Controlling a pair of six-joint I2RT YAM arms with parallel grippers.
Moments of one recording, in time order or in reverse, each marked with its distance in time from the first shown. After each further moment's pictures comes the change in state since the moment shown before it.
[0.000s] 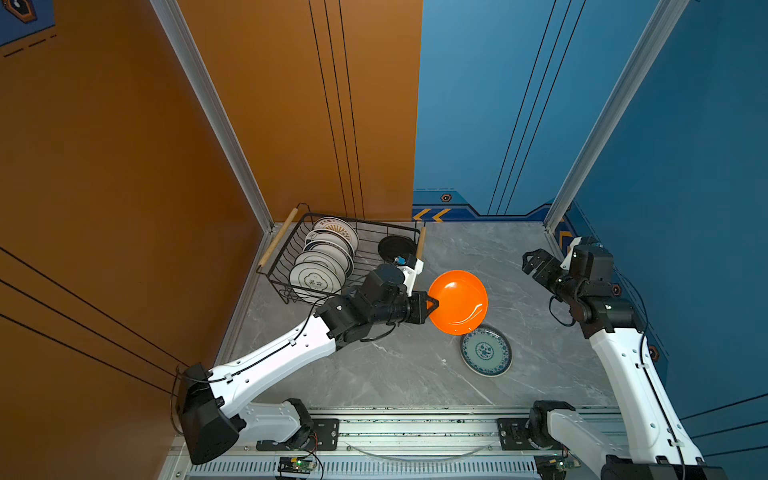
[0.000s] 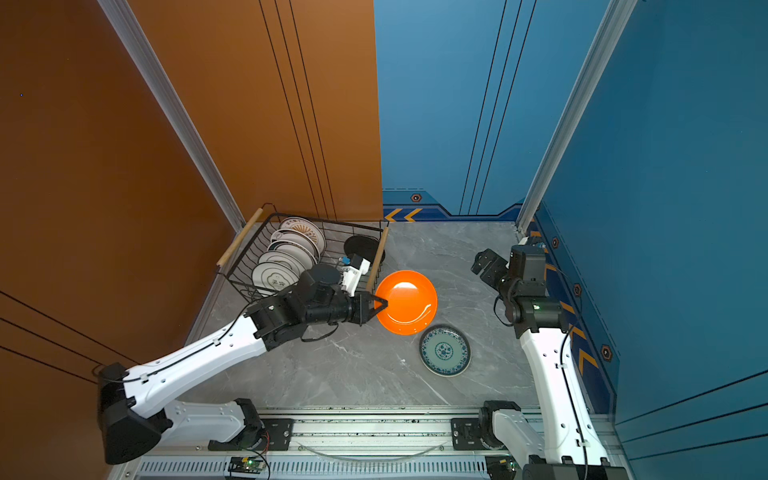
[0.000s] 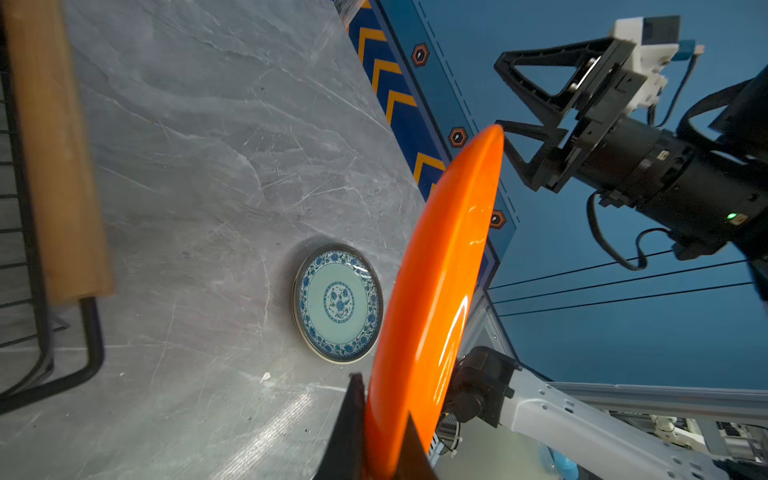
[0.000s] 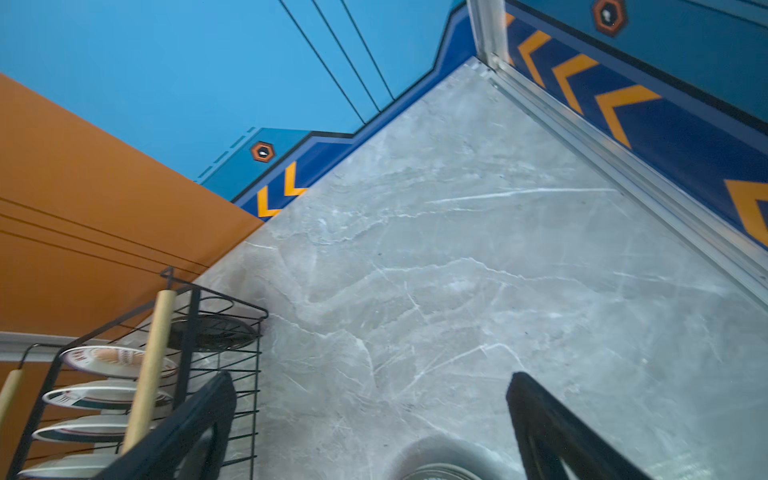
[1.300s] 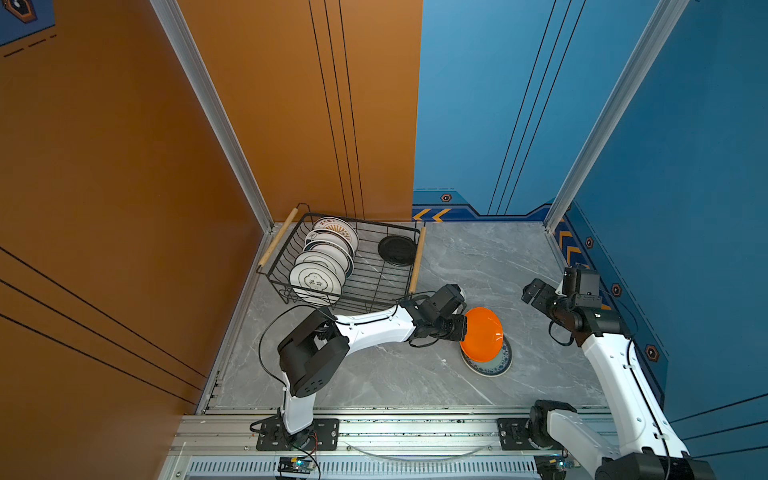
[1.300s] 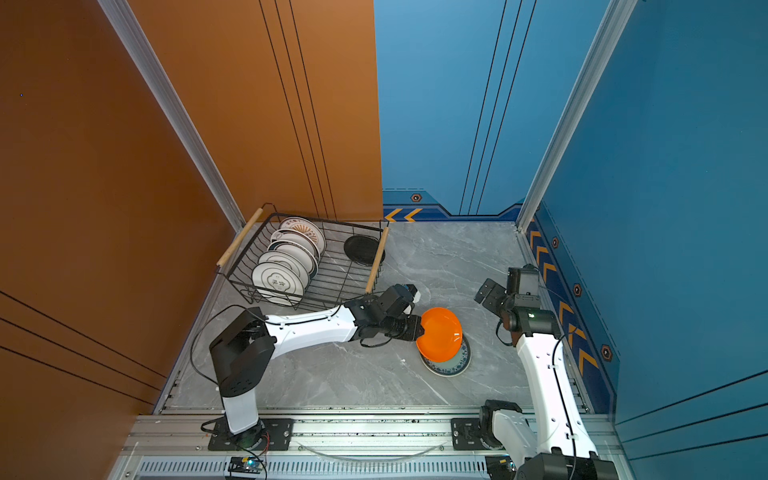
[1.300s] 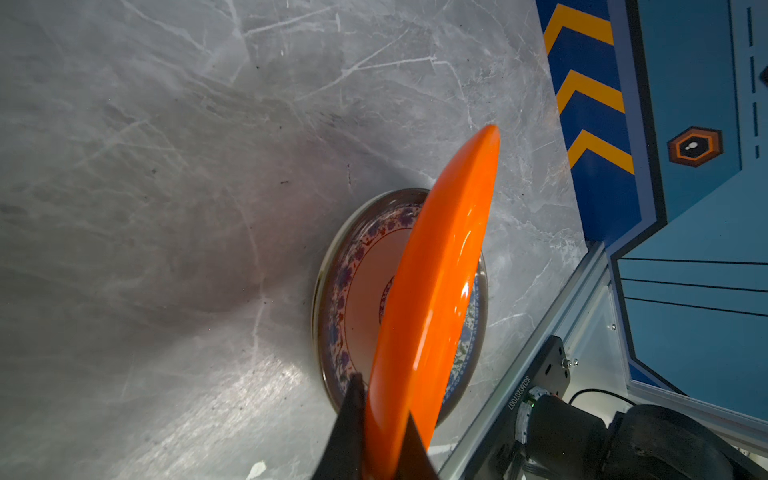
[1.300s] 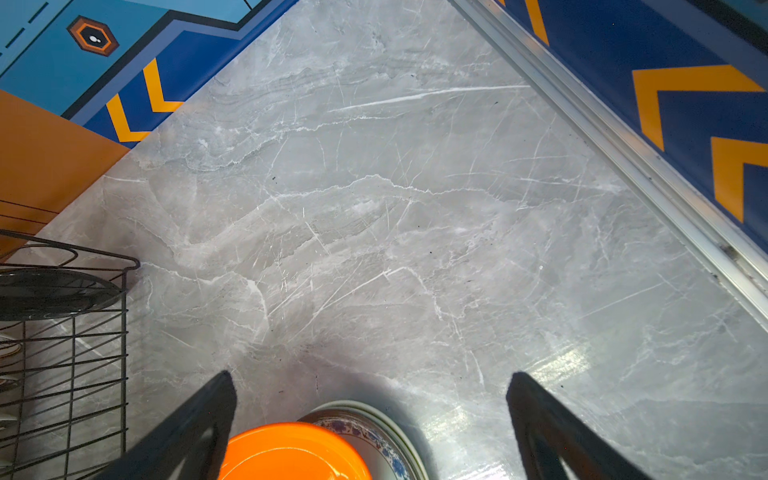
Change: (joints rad) left arm -0.088 0.567 0.146 0.121 0.025 -0.023; right arm -0.046 -0.027 -0.174 -0.071 0.036 -0.097
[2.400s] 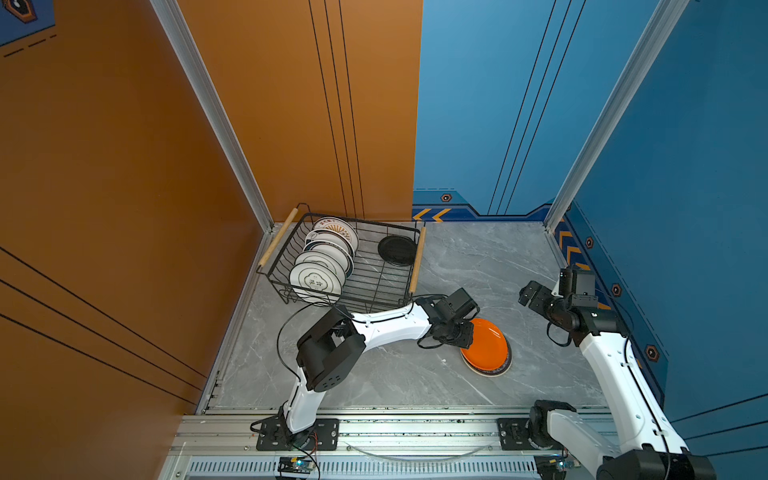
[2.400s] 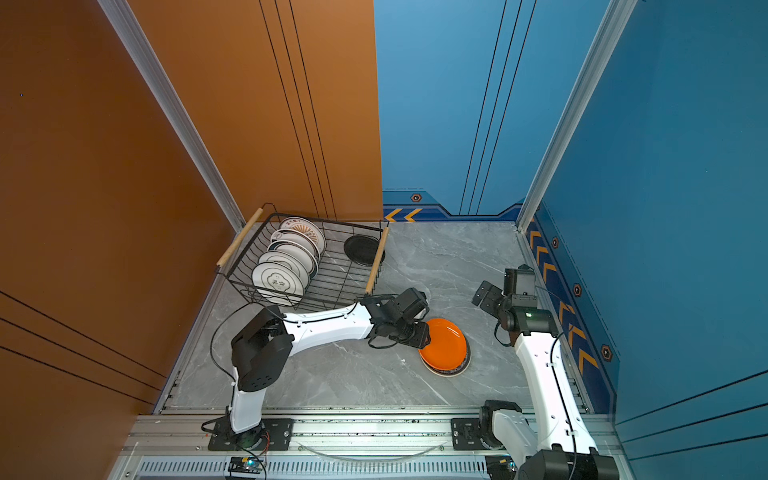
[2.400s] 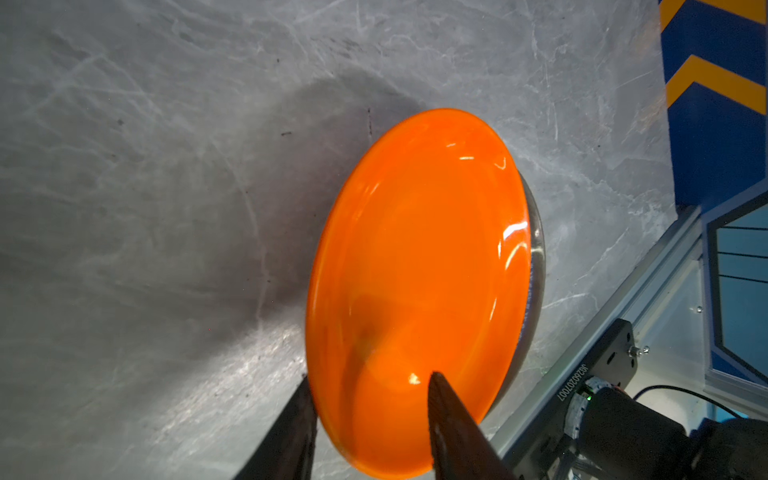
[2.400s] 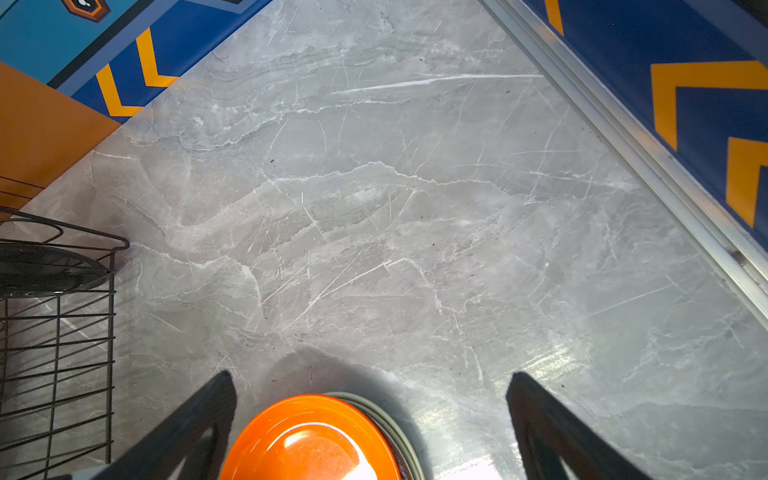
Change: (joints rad) left arm -0.046 0.127 0.193 -0.252 -0.047 0.064; right arm 0.021 0.012 -0.013 0.001 -0.004 -0.026
